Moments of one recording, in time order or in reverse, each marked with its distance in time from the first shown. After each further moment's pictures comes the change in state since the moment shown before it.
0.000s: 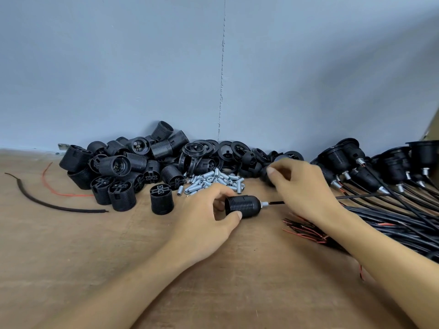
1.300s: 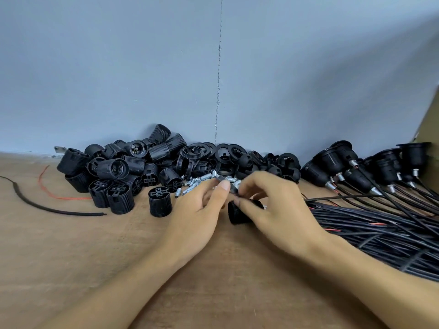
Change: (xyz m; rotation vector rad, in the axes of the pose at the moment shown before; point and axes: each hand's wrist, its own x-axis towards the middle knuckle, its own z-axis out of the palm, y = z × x) left_hand 0.003 0.001 -0.004 -0.315 -0.013 -0.049; right_hand -0.043 -0.031 0.011 0.139 -0.056 -0.343
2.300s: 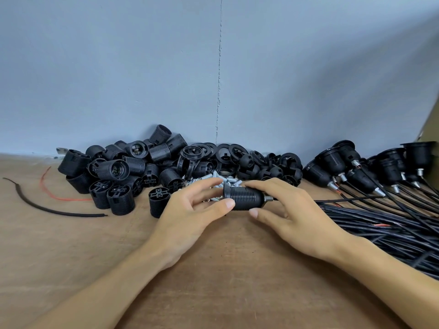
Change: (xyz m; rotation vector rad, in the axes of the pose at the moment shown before) left_hand 0.004 -0.013 -0.015 -0.306 -0.115 -0.089; right_hand -0.009 0.032 -0.021 -0.069 -0.221 0.000
